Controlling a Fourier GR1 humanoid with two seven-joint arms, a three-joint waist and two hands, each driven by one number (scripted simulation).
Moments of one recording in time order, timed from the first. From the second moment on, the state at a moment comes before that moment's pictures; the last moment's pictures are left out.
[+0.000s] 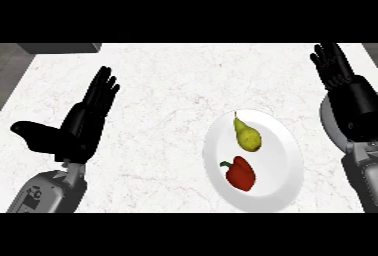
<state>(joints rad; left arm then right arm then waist) -0.25 0.32 -0.26 -1.66 0.31 0.31 0.14 -0.35 -0.41 0.07 -1.65 -0.14 -0.11 0.11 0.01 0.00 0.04</state>
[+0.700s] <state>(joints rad) -0.16 0.28 -0.34 -1.55 0.39 0.17 0.17 -0.57 -0.43 0.58 -1.71 0.22 0.18 -0.38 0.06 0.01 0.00</state>
